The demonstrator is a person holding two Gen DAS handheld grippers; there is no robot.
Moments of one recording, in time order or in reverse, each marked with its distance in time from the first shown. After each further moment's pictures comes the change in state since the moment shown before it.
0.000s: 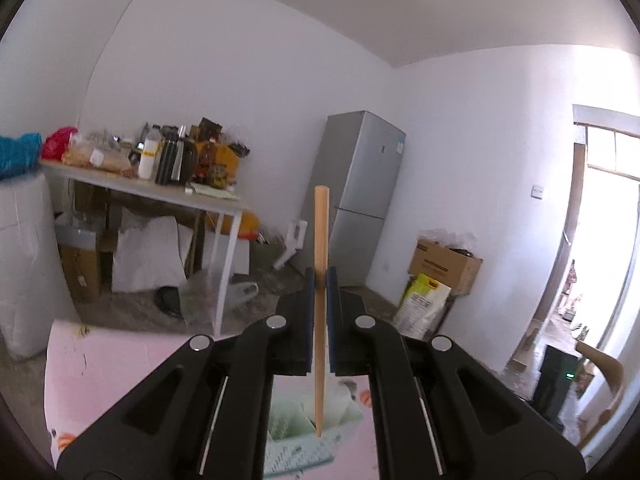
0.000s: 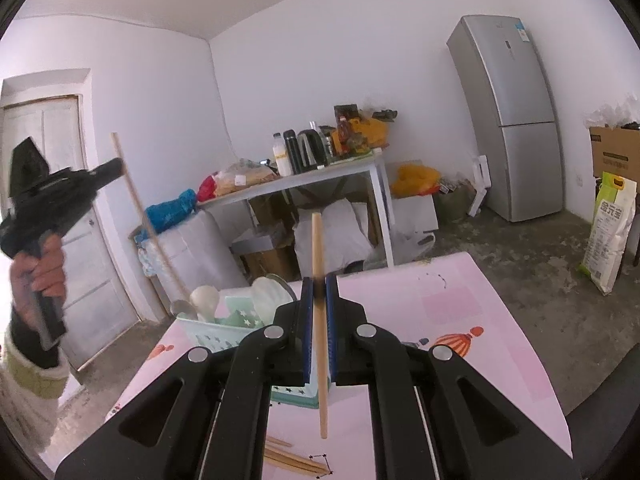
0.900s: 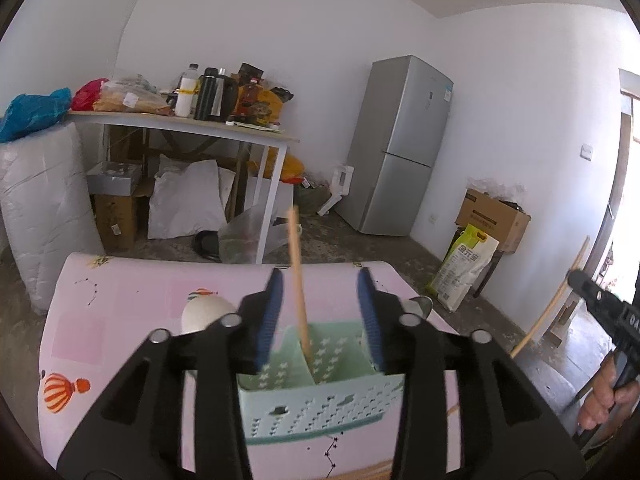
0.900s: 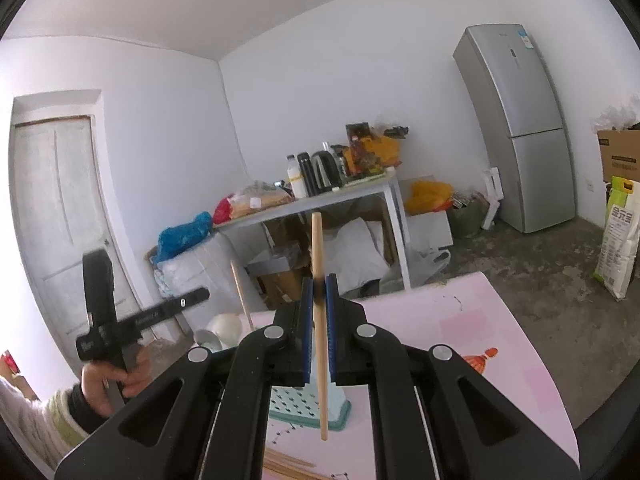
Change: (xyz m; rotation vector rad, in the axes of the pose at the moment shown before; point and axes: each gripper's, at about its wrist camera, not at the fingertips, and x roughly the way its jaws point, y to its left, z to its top) left arm 0.040 0.032 -0.097 -0.035 0.182 0.170; right arm -0.015 0.006 0.023 0.023 -0.071 0.063
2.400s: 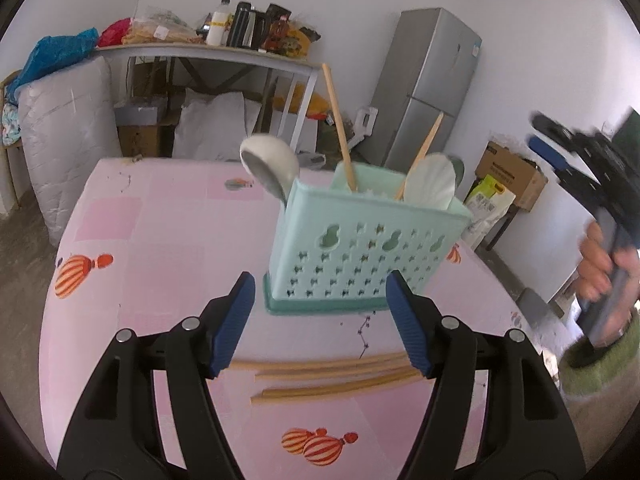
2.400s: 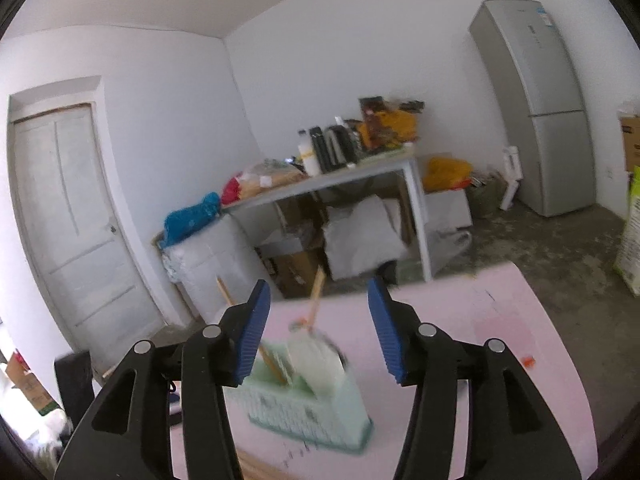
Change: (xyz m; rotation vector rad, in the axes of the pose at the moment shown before) left arm -0.033 0.030 -0.095 -0.053 0.235 0.064; right arm 0.069 0.000 0.010 0.010 0.116 0.027
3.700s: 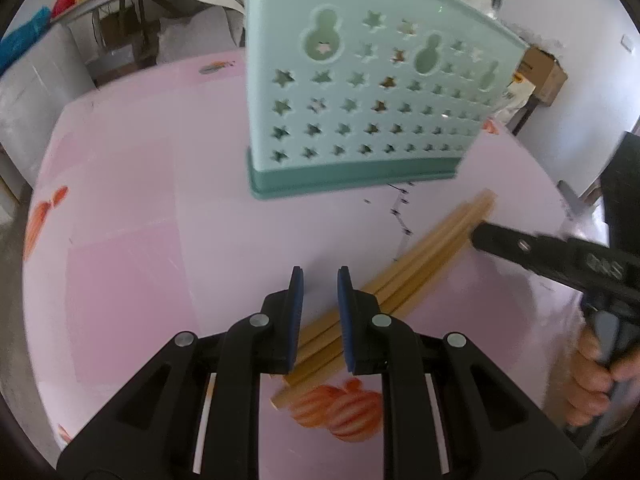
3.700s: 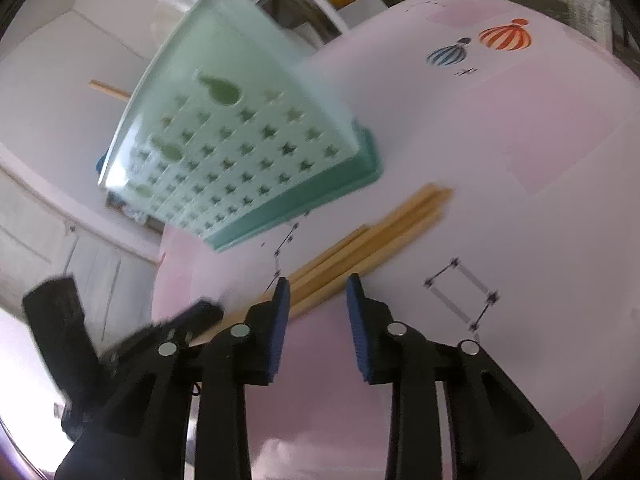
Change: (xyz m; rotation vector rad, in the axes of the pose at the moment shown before) left arm 0.069 -0.006 -0.047 0.121 0.383 0.052; right arm 0.078 -0.007 -0.187 0.496 0.518 -0.125
